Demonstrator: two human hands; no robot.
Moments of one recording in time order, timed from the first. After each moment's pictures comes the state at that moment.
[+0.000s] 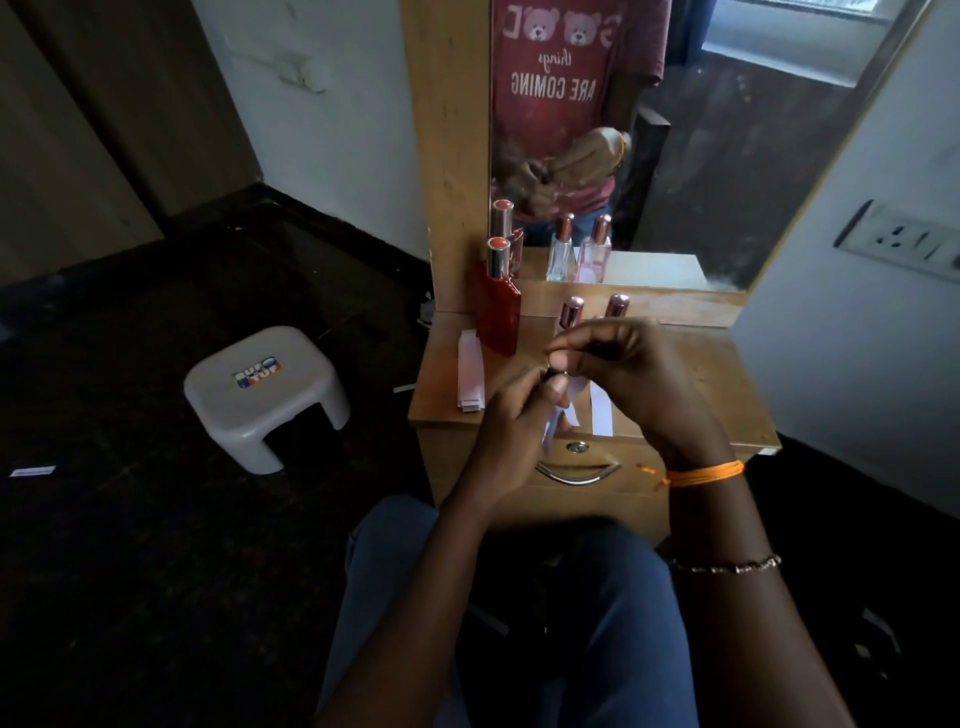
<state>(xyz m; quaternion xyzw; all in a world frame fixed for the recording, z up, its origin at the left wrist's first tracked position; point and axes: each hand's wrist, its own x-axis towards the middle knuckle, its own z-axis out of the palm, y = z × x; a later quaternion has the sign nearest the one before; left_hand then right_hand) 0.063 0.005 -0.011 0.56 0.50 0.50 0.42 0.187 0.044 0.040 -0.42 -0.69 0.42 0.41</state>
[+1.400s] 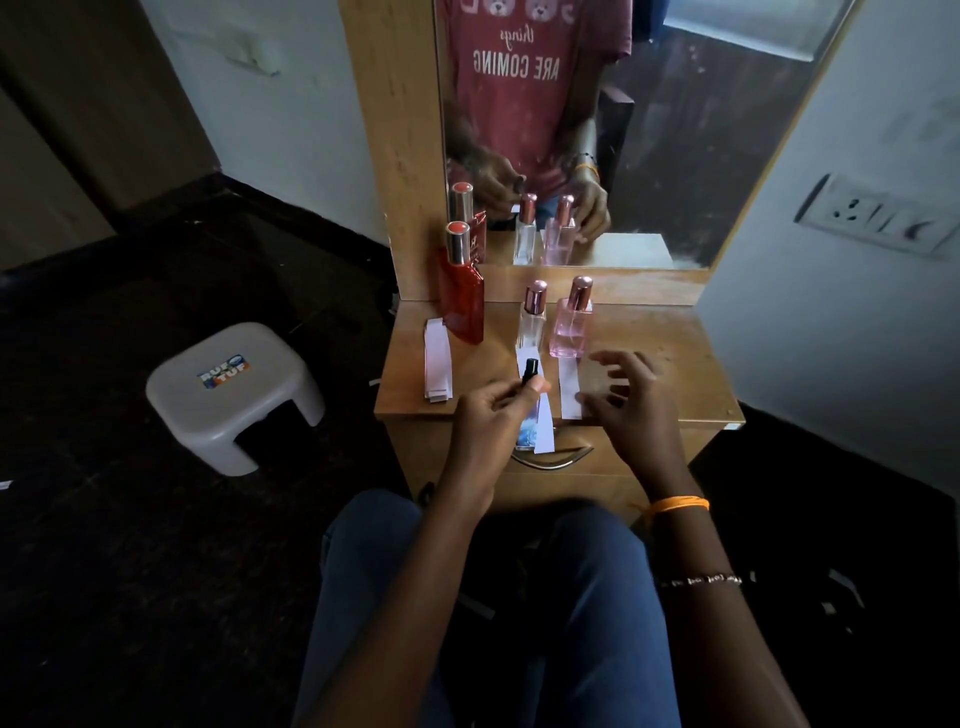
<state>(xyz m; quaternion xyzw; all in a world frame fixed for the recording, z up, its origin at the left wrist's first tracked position) 0.080 0.005 -0.023 0.41 0.57 0.51 0.50 0.232 0.043 -0.047 -0.59 -0.64 0.24 0.42</state>
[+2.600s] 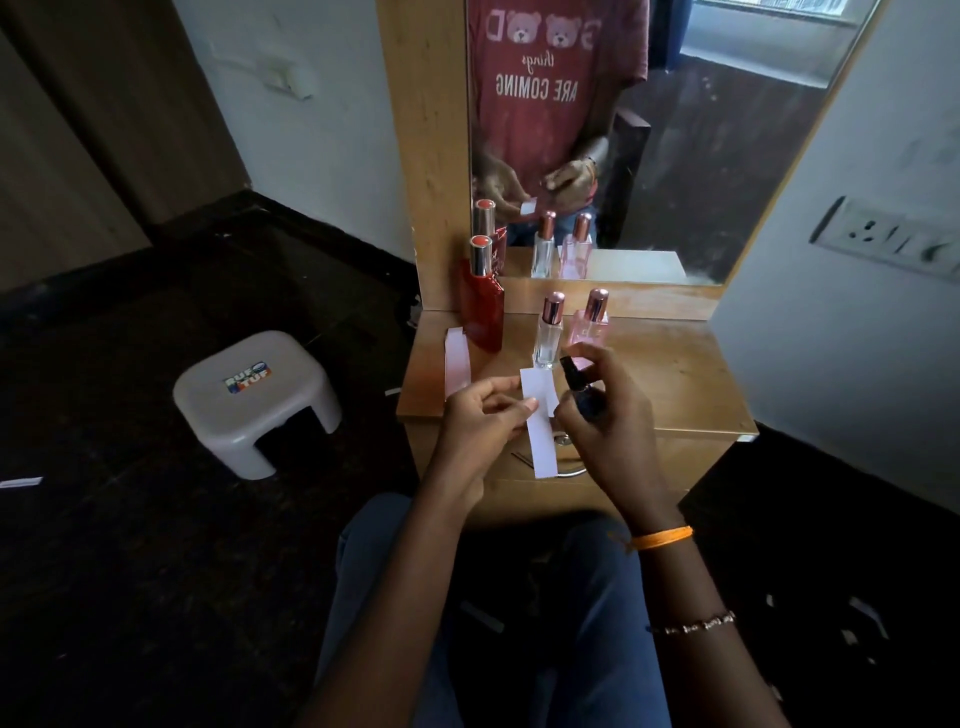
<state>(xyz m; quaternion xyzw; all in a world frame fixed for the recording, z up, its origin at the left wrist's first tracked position) 0.057 -0.008 0.001 0.40 0.58 0.49 0.52 0.187 0.005 -0.012 -0.48 -0.67 0.27 0.50</state>
